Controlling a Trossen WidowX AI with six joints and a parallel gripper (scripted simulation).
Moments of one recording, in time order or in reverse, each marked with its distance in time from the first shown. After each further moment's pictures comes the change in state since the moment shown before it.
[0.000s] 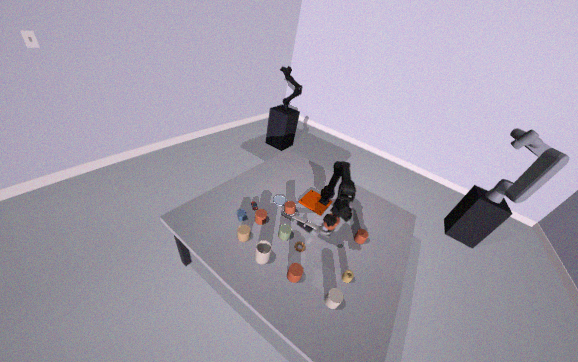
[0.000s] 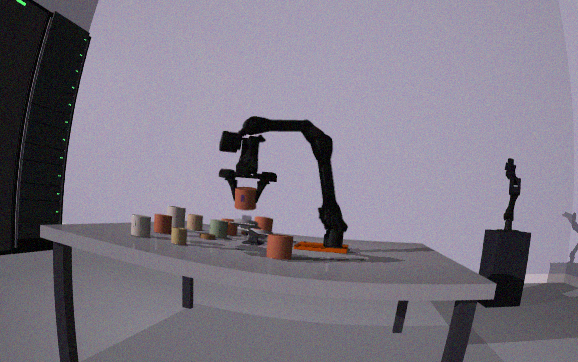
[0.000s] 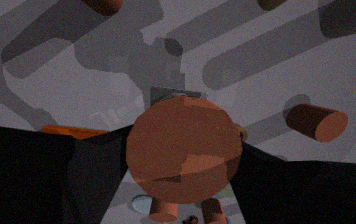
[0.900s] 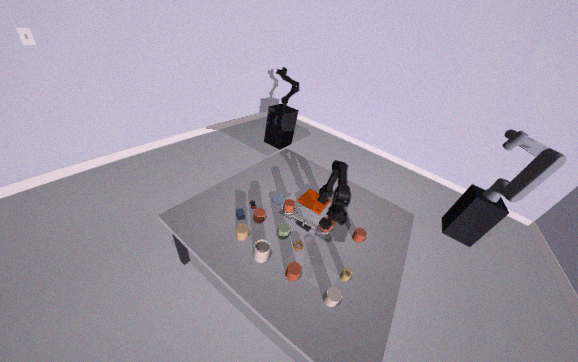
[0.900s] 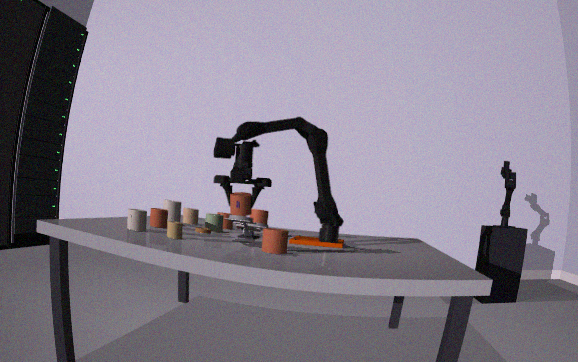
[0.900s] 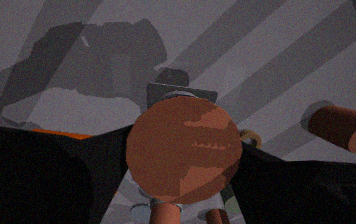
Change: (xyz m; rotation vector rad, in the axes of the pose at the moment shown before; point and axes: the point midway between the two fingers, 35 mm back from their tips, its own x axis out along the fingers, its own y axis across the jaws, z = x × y) arm 0.038 0.001 -0.003 0.006 0.017 0.018
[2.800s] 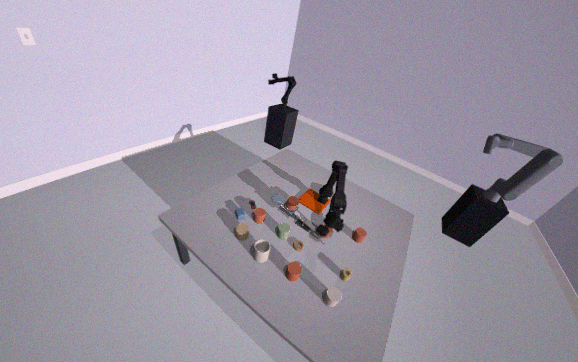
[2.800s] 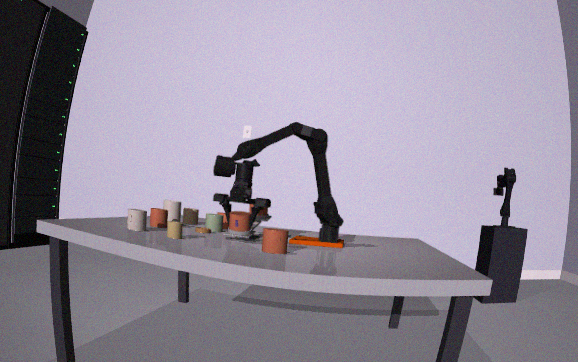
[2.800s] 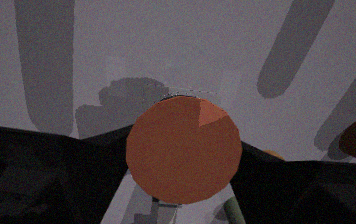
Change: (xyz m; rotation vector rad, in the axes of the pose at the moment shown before) arm 0.065 0.002 0.003 -0.005 -0.022 -0.024
